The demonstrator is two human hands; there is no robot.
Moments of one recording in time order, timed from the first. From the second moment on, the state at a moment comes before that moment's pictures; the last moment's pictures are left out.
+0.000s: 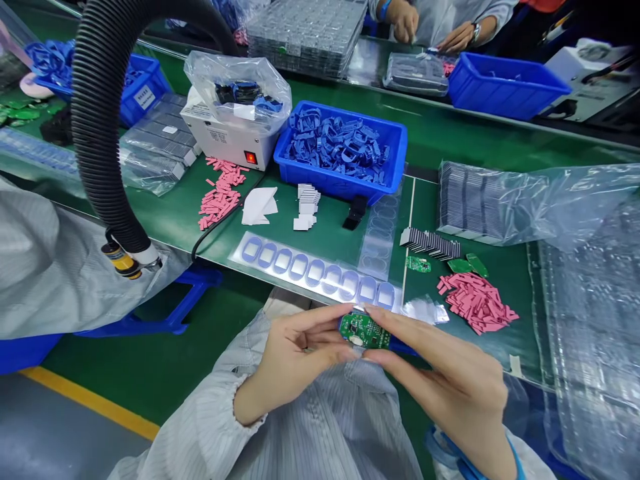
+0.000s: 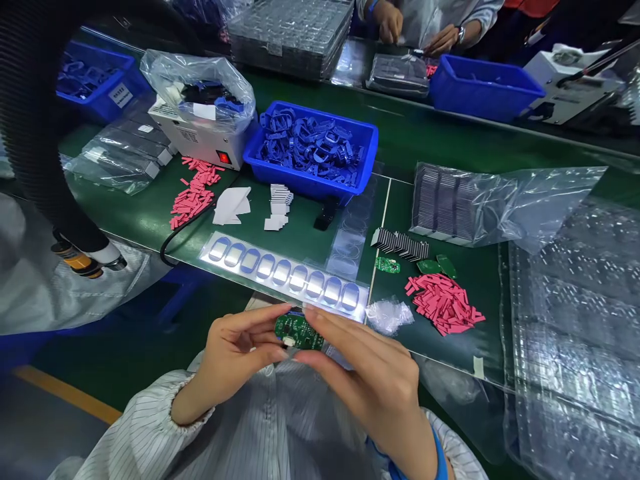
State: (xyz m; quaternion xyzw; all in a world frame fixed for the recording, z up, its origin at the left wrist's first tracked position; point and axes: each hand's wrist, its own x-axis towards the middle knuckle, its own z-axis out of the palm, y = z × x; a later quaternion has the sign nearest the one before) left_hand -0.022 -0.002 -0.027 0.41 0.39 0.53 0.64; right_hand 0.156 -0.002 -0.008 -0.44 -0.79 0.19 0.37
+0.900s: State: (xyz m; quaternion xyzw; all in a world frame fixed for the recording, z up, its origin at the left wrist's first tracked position) left_hand -0.016 -0.009 -0.024 0.36 0.47 0.54 0.60; right_hand 0.147 -0.014 -0.018 -0.44 -0.78 0.18 0.40
